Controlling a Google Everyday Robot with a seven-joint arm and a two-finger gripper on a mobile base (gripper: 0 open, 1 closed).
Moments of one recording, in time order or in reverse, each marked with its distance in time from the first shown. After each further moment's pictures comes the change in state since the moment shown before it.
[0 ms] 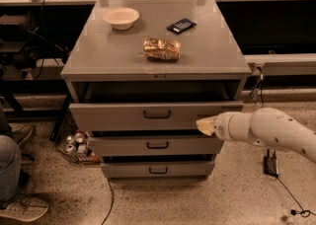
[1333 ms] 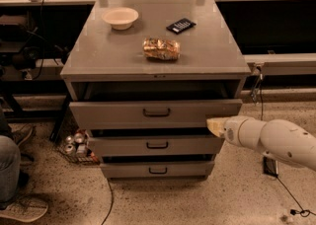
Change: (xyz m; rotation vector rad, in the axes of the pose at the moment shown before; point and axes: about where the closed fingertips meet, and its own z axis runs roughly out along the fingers) arm 0.000 -0.021 -0.031 0.120 -0.101 0.091
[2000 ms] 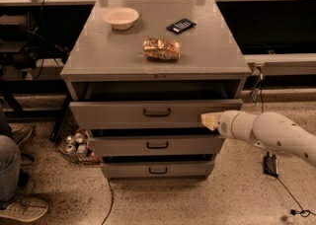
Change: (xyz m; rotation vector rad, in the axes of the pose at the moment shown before) arm -0.010 -0.002 0.035 -0.047 -0.013 0.000
